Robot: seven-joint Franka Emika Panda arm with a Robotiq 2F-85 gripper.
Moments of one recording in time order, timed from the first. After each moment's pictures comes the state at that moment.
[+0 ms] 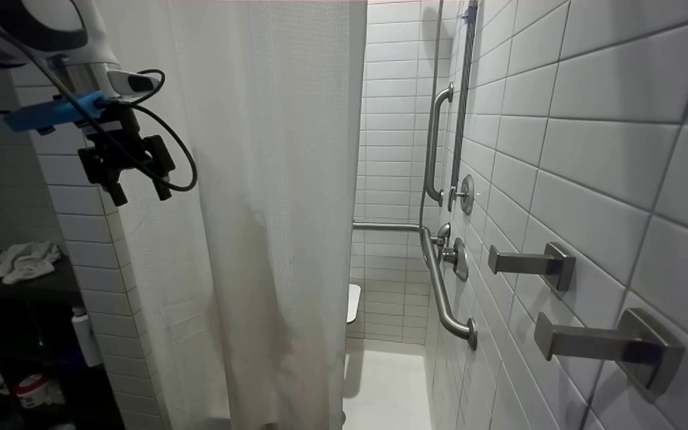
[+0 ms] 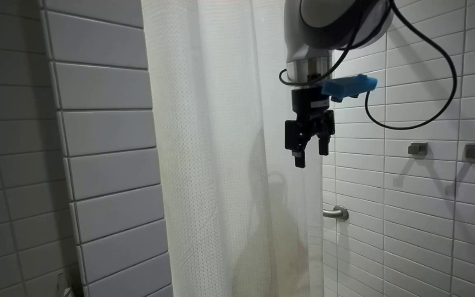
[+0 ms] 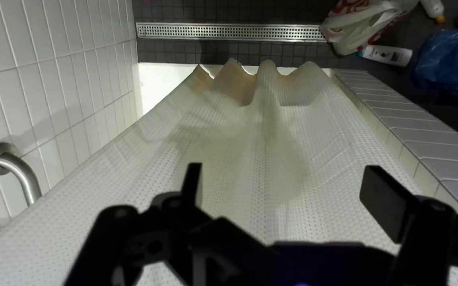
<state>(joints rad) 0.00 -0.61 0.12 -2.52 -0.10 1.98 0.09</state>
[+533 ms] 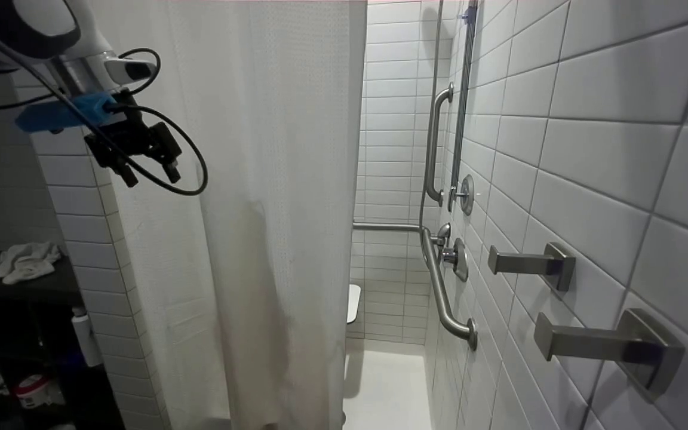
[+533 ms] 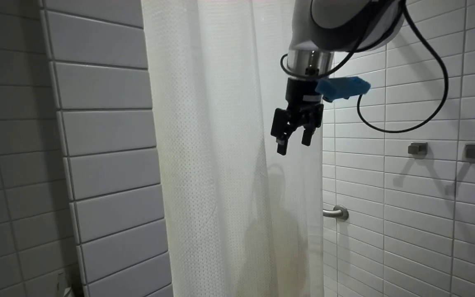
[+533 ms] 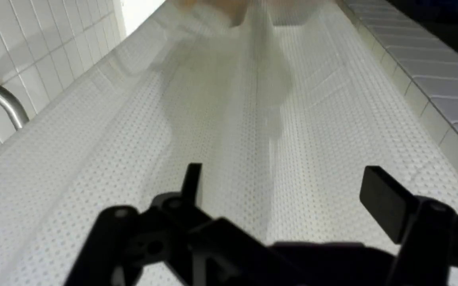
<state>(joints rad) 0.02 -0.66 0.10 -2.57 -0.09 2.23 0.09</state>
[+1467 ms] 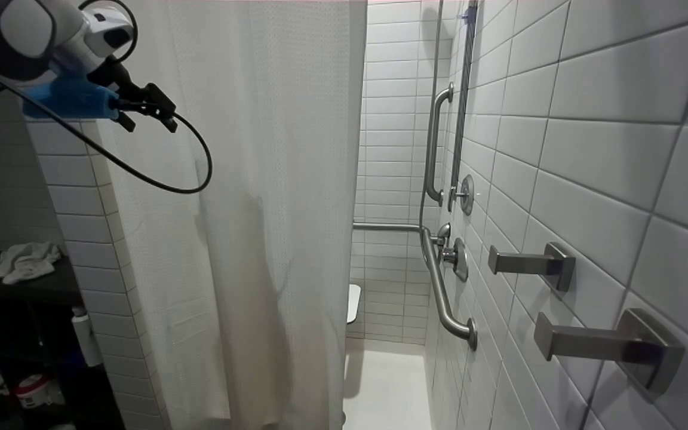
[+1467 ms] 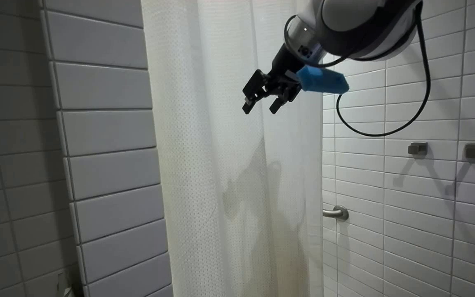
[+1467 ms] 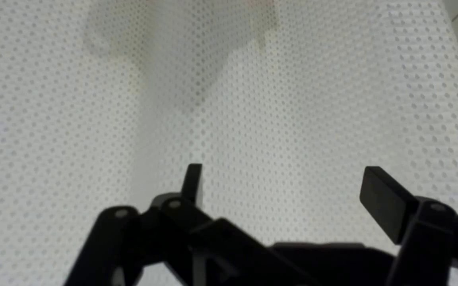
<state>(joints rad) 0.06 -0.71 0.09 -2.65 -0.02 2.80 0.11</state>
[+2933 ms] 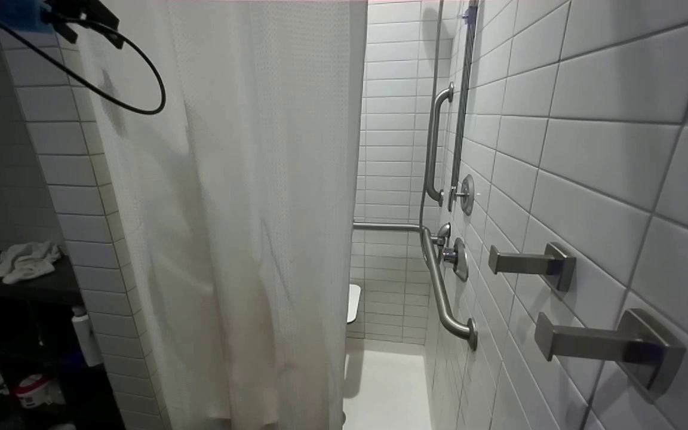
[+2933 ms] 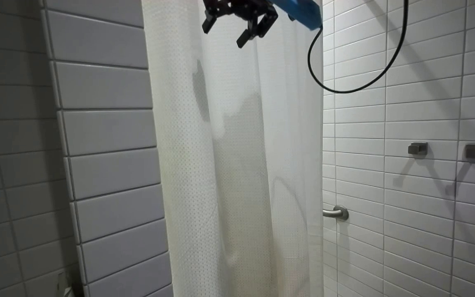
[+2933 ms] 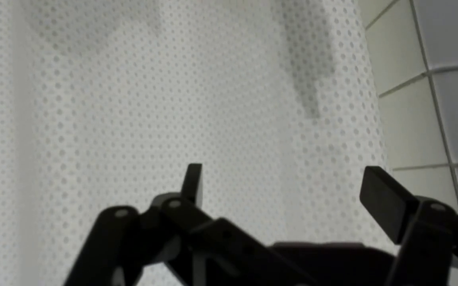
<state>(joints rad) 0.07 -0.70 0.21 -2.38 0.03 2.76 0.24</state>
